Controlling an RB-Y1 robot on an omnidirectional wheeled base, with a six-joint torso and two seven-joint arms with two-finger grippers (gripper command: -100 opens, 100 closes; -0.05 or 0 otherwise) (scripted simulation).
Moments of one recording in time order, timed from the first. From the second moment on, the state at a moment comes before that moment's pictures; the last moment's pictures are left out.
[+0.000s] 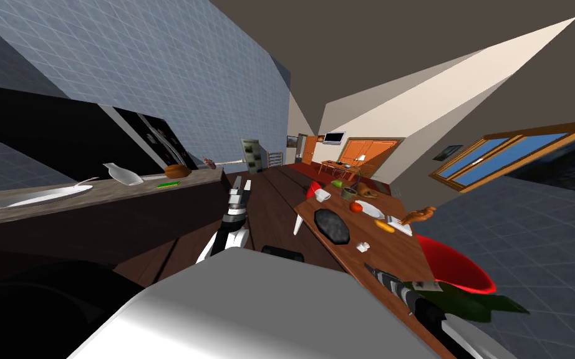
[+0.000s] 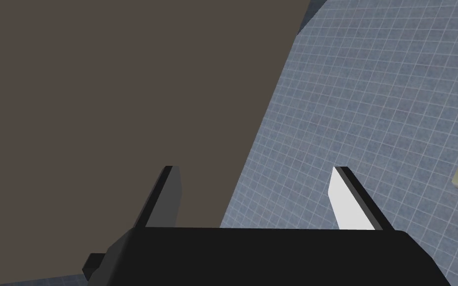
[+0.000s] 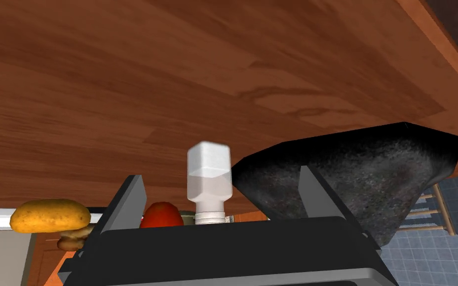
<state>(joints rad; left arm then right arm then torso) 0.50 -0.02 -0.05 -2.24 -0.05 -0.59 -0.04 0.40 -0.94 0.08 -0.96 0.84 -0.43 -0.16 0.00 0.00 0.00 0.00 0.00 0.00</state>
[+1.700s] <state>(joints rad) 0.50 -0.02 -0.05 -2.24 -0.05 -0.59 -0.04 0.35 -1.00 0.18 -0.68 0.99 -0.41 -0.26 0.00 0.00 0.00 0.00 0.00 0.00</state>
